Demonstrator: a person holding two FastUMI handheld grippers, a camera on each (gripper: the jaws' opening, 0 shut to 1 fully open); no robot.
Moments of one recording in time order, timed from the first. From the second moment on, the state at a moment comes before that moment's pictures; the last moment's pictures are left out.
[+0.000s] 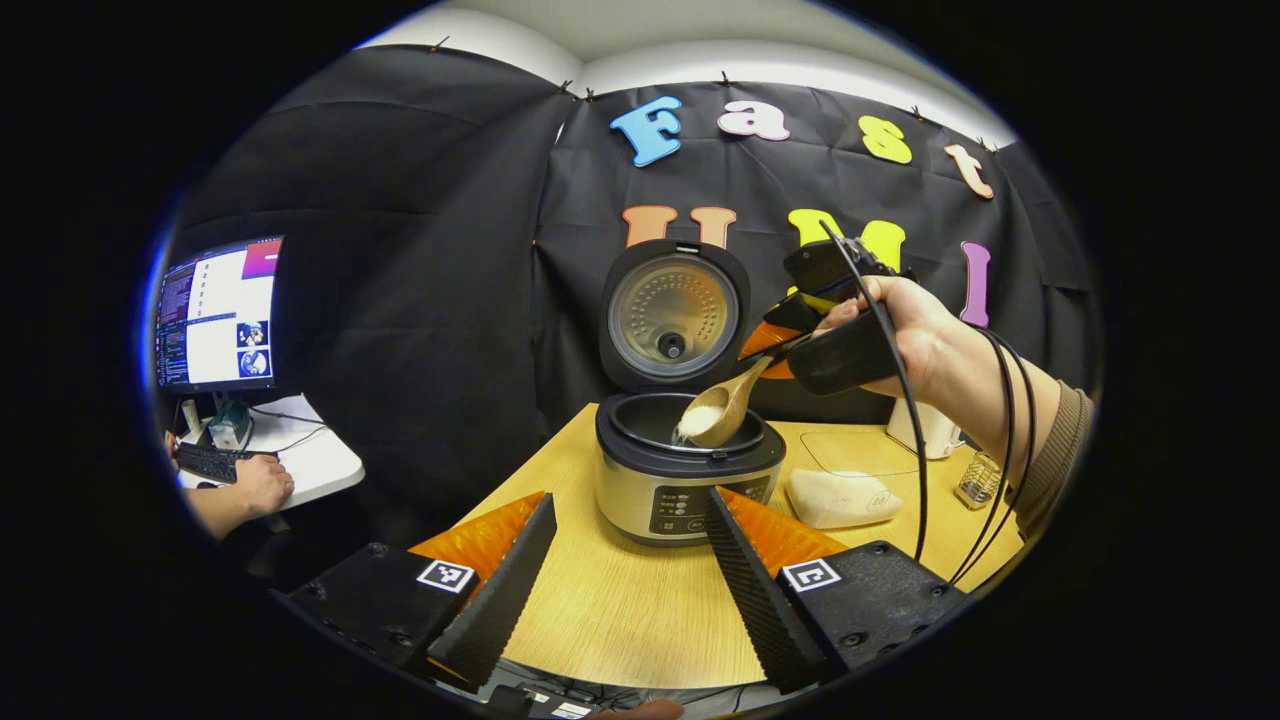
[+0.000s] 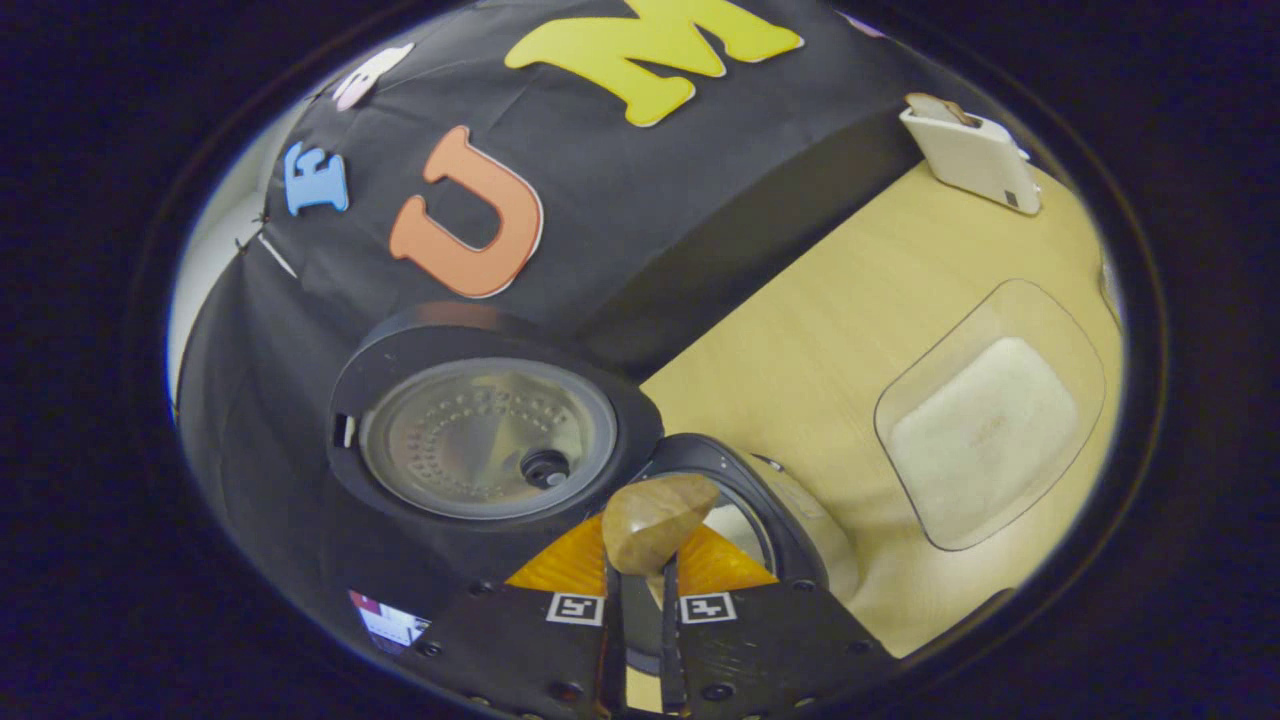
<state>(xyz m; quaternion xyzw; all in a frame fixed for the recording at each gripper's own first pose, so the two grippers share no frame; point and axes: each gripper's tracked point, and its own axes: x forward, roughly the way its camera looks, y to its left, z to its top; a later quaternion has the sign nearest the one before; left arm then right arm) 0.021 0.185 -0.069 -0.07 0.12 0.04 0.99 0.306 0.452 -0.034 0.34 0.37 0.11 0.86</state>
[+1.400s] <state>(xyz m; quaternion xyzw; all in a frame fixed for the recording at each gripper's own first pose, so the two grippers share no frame) 0.012 0.213 -0.074 -0.08 0.12 0.07 0.99 0.303 0.502 0.007 -0.22 0.18 0.14 0.95</state>
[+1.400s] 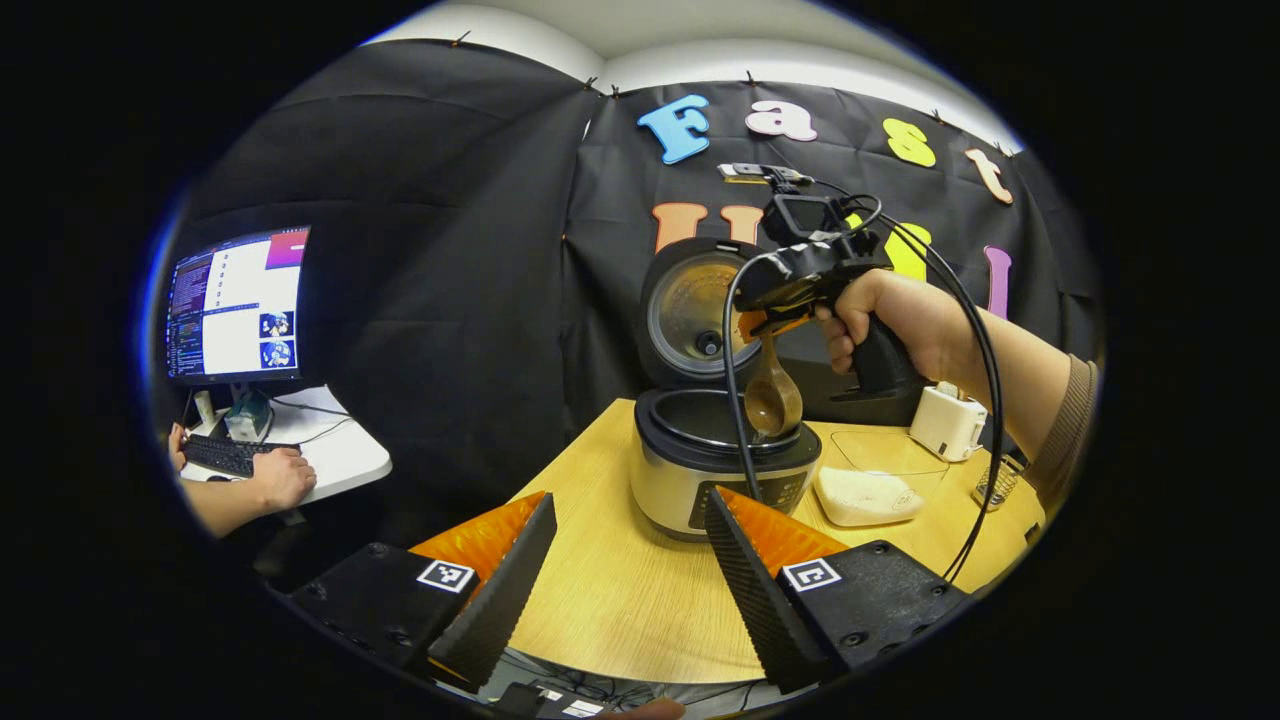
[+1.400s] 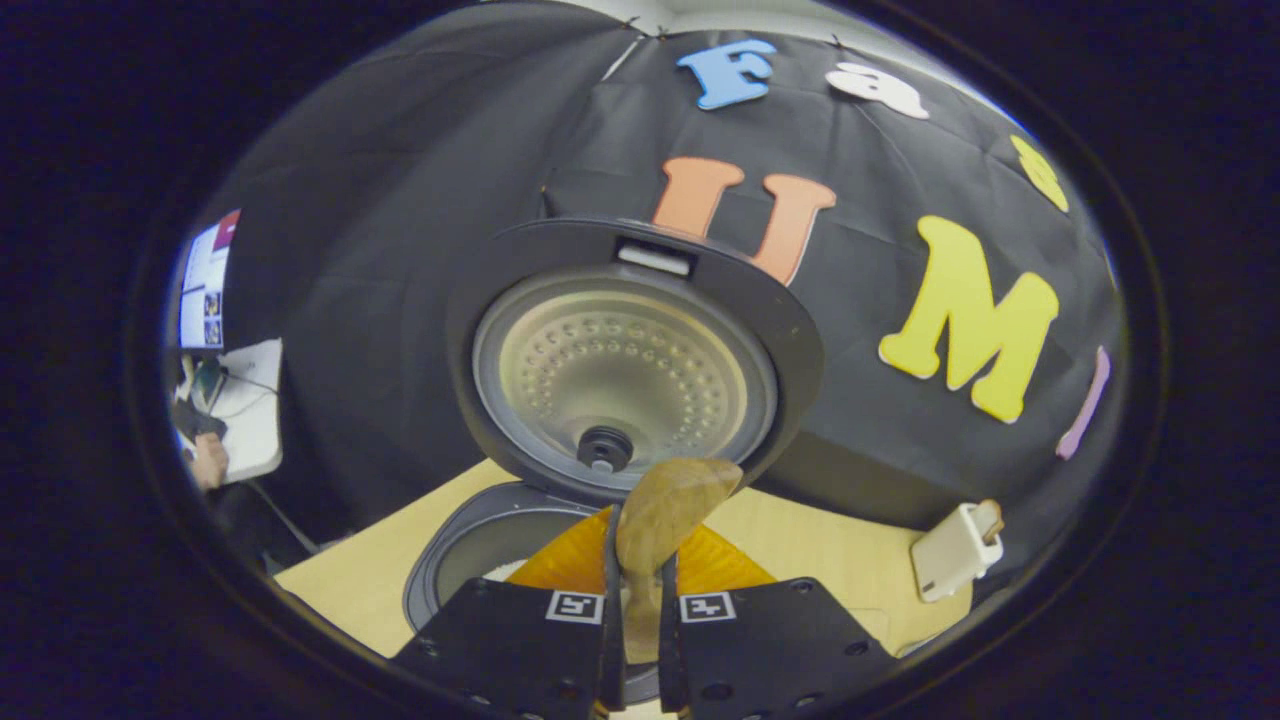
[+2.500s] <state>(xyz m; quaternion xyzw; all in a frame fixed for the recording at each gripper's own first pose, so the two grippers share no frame) 0.018 0.170 -0.056 -0.07 0.11 0.05 0.99 0.263 0.346 0.132 -0.24 0.00 0.05 0.97</state>
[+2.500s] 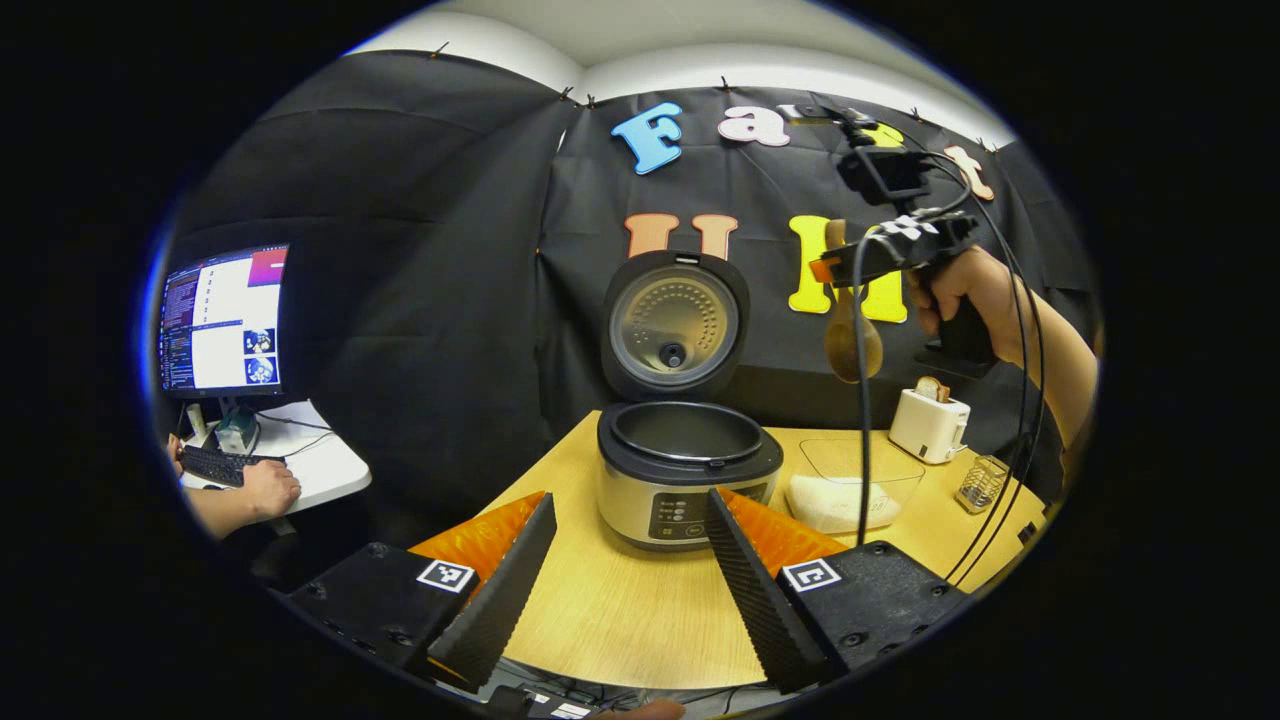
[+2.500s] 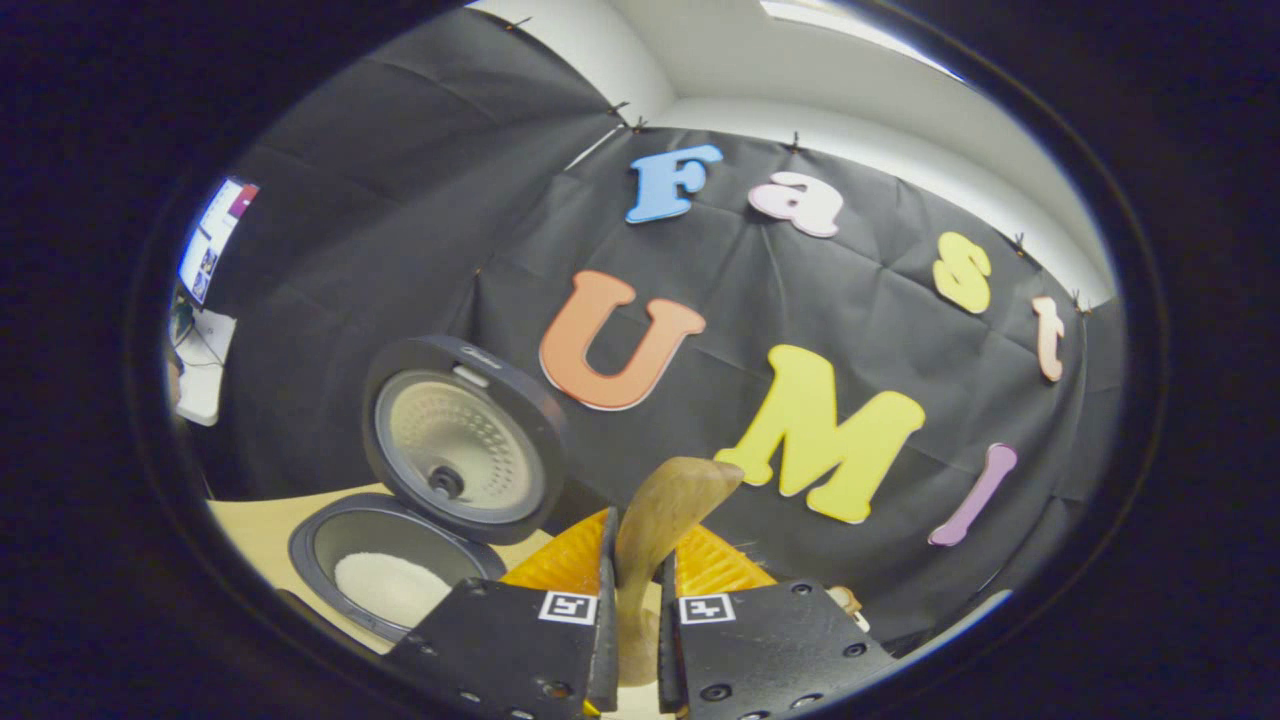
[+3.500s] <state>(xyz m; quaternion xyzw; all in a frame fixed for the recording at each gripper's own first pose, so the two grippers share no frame) 0.028 0.092 -0.047 0.01 0.10 0.00 1.00 0.262 -0.041 0.055 -0.13 0.10 -0.16 0.97</state>
